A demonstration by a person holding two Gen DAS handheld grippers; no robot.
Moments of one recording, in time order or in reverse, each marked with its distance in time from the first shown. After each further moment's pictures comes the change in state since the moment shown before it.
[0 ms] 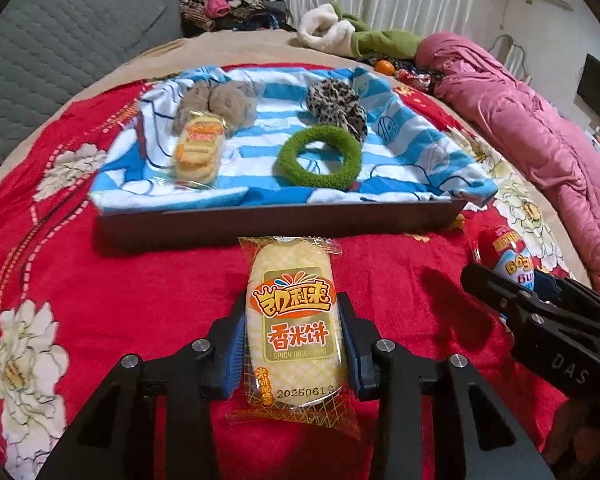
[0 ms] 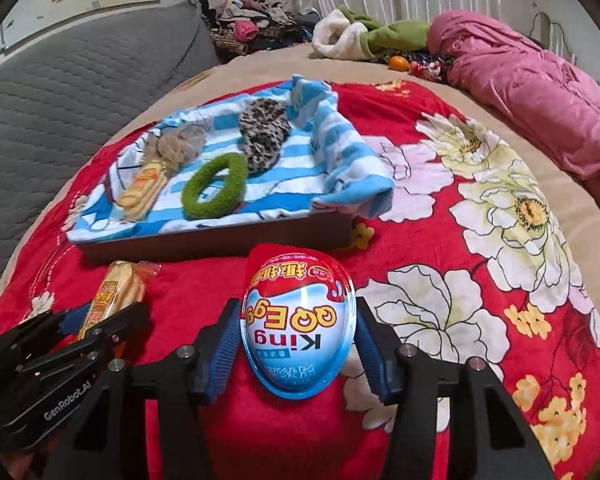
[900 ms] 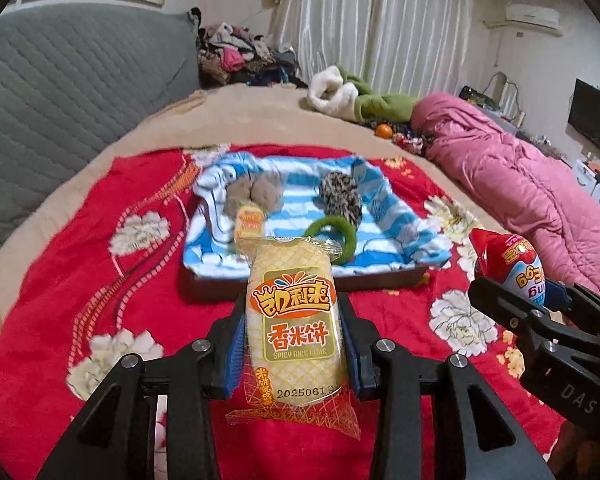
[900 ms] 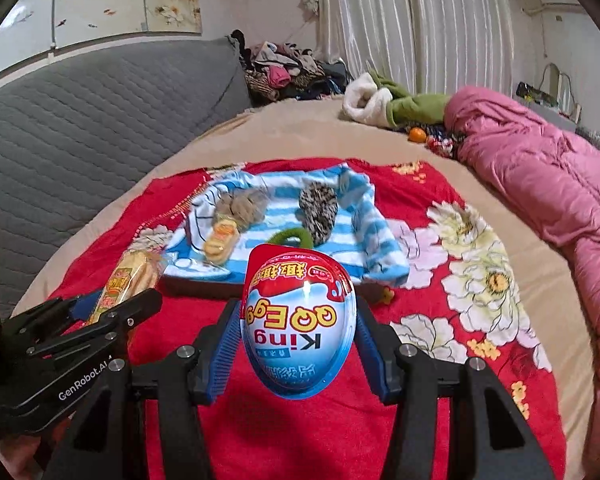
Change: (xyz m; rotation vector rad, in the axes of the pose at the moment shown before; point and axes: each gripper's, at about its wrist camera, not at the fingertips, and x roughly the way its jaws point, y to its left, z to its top) left arm -0.130 0.017 0.018 -0.011 -0.183 0.021; right arm -0.118 0.065 0.017 -0.095 -0.166 0.011
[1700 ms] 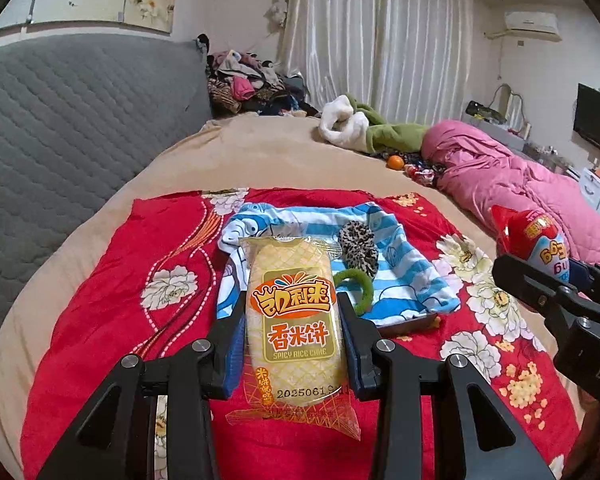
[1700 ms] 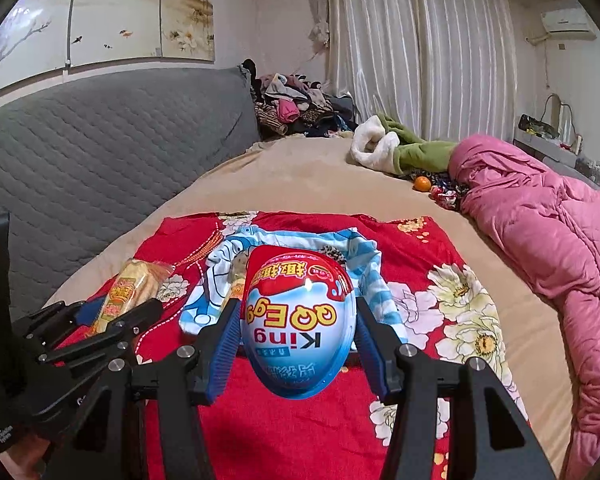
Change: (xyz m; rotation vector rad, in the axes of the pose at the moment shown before) left arm -0.021 0.013 0.053 0.021 -0.076 0.045; right arm -0.029 0.017 0.059 -0.038 -0.104 0.003
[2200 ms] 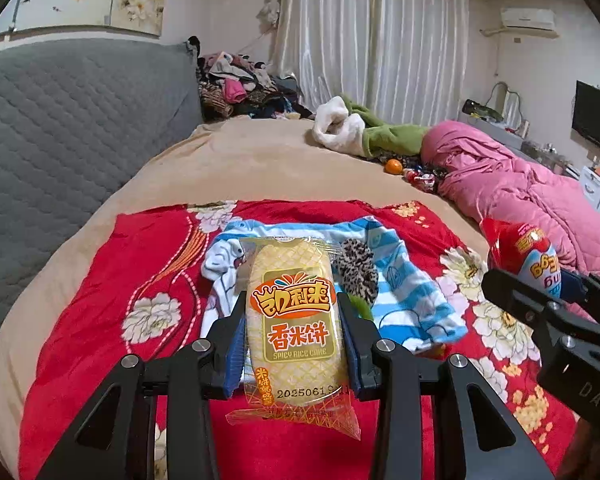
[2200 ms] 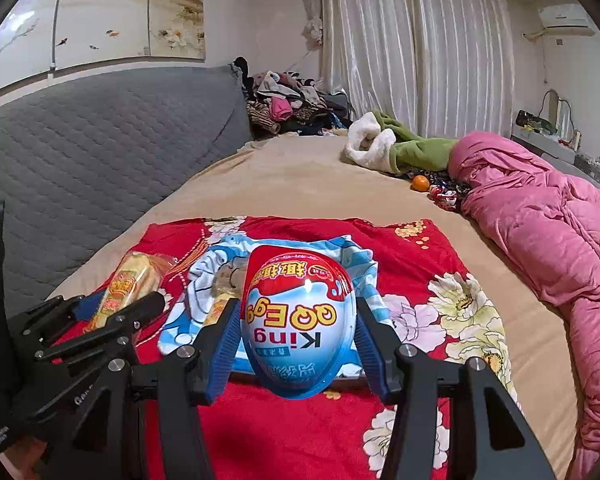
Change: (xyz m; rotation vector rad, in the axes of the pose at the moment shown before) left arm 0.050 -0.011 0.035 0.019 -0.004 -0.009; right arm 0.046 -0.018 0.020 0.017 0.008 -0.019
